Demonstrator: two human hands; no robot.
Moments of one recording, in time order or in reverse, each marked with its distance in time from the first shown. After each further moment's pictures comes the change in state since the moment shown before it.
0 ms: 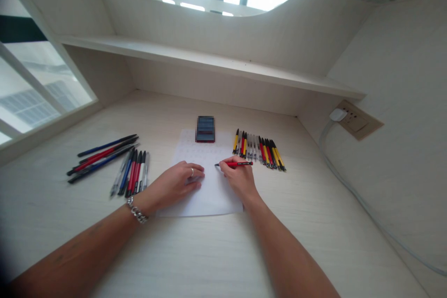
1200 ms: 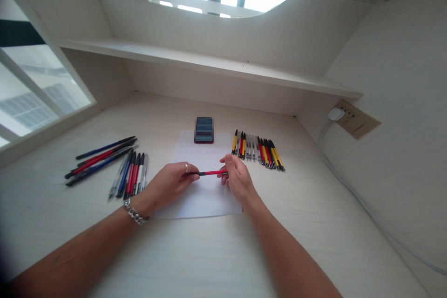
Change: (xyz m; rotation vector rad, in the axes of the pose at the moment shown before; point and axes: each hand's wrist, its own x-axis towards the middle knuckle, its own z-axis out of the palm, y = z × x) left_hand 0.001 0.003 -0.007 -0.100 0.133 -0.113; right_hand -0.007 -0.010 -0.008 0.428 -0.140 0.131
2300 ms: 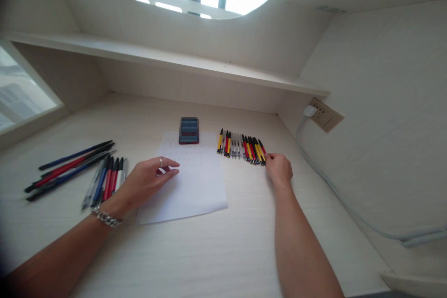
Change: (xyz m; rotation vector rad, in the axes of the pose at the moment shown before) left_hand 0.001 -0.012 -0.007 -0.043 0.107 -0.086; right_hand 0.037 0.018 -0.166 -1.160 0.706 0.193
